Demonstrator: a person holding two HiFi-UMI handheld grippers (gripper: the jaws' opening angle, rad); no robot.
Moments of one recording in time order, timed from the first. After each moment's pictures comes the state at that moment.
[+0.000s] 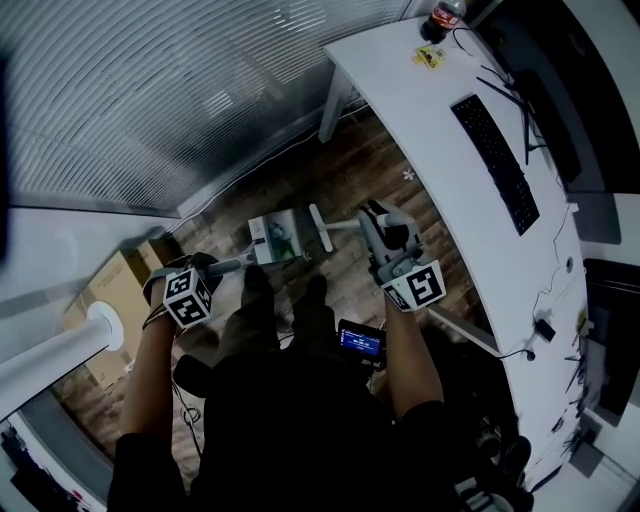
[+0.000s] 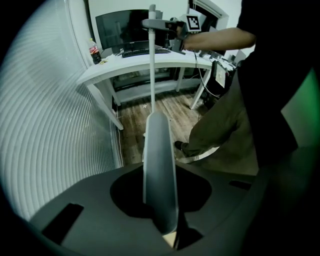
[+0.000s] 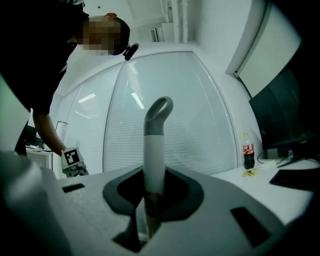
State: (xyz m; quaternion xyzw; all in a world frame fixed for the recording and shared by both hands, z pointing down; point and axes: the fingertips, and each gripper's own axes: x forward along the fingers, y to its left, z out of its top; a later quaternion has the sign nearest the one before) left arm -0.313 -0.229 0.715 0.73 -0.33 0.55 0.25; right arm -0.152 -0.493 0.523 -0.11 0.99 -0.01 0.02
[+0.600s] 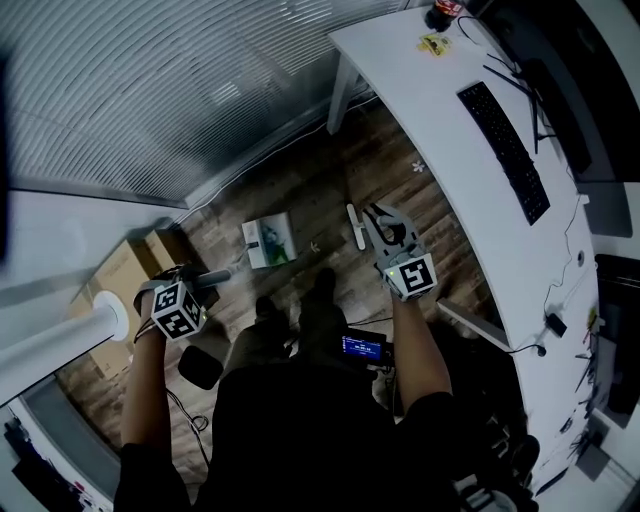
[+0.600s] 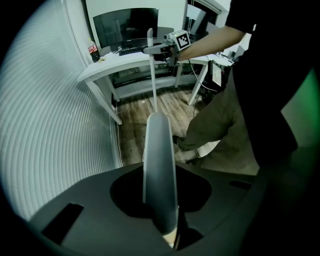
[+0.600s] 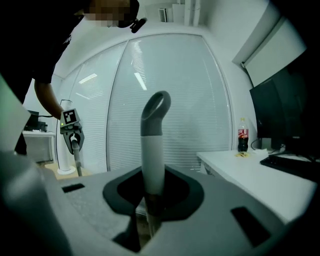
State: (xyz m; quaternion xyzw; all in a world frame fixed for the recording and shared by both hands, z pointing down) left arm -0.305 -0.165 0.702 0.72 -0.33 0.56 0.25; right arm -0.118 -0.479 0.627 -0.11 0.99 0.02 -0.10
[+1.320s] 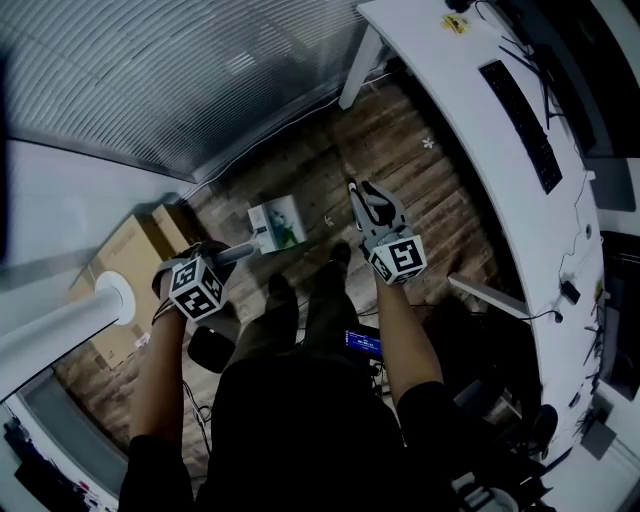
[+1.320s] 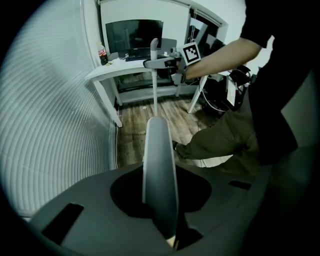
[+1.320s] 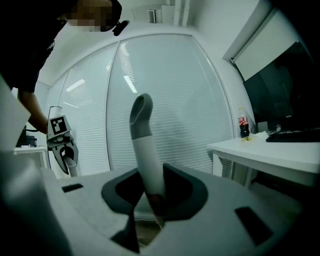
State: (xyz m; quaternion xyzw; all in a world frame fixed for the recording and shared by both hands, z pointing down) left arm -0.310 -0.117 0.720 0.74 -0.36 0.50 0.26; right arm -0.181 -0.375 0.645 -0.16 0.98 -0.05 -0.07
